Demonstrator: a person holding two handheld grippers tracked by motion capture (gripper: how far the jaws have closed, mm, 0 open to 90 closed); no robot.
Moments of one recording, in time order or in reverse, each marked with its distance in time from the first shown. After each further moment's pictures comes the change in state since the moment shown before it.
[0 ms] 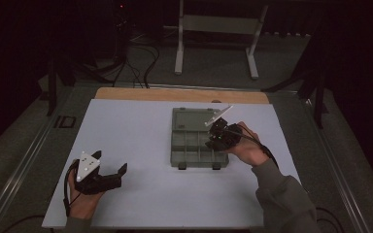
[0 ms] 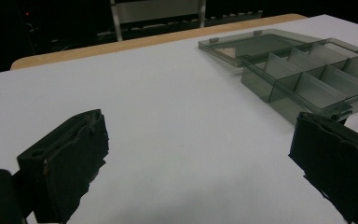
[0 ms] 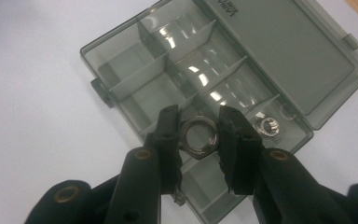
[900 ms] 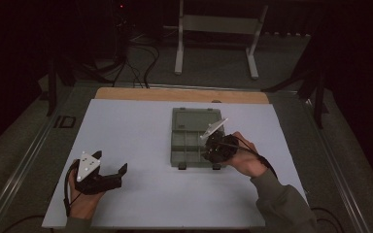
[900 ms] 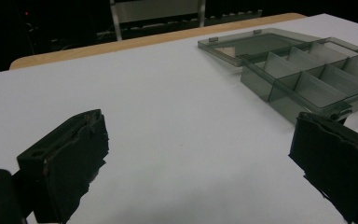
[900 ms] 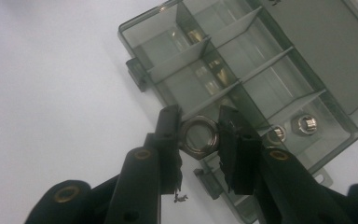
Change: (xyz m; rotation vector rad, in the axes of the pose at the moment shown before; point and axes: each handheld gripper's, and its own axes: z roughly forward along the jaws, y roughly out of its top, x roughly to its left) left arm 0.000 0.000 0.000 0.004 -0.002 0.003; right arm 0.027 -0.013 0.006 0.007 0.034 -0.071
